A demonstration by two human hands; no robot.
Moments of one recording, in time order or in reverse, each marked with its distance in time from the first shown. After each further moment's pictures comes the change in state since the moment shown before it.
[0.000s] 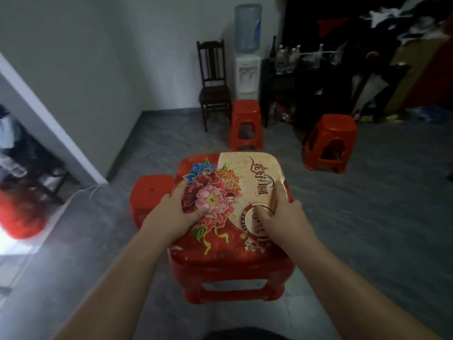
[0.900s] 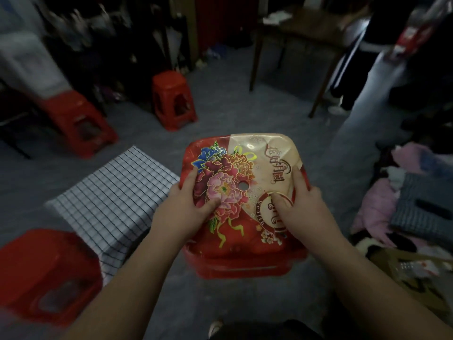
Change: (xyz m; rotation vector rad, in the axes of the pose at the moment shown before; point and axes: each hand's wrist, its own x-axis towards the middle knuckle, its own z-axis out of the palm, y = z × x) left_hand -0.059 0.020 0.049 0.066 -0.430 0.783; right_hand -0.258 0.008 0.038 0.030 0.530 0.738
